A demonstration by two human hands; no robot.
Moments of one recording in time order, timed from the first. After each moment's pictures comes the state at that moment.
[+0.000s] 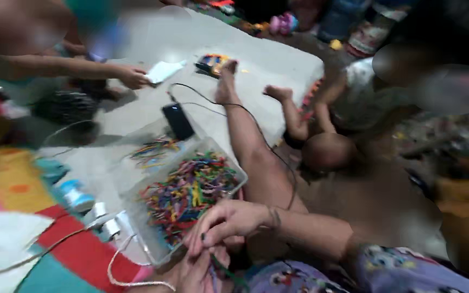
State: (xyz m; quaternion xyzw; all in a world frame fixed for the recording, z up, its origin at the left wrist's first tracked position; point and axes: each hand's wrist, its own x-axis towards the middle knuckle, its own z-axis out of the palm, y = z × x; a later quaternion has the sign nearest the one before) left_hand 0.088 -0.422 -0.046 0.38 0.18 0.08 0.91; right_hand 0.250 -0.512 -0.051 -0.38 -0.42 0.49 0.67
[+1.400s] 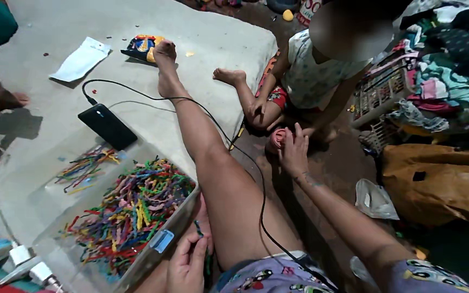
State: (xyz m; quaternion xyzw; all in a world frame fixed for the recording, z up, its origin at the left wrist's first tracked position) left_hand 0.128 -0.475 -0.076 0.71 0.15 0.06 0.69; right_hand 0.356 -0.763 -0.181 -0.98 -0.02 -0.09 0.17
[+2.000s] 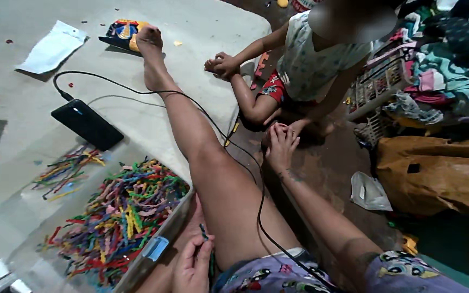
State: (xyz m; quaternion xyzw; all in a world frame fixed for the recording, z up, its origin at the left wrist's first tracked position) left_hand 0.129 -0.479 -0.090 0.71 0.14 0.03 0.69; right_hand 0.358 -0.730 -0.215 -0.98 0.03 -0.10 0.15
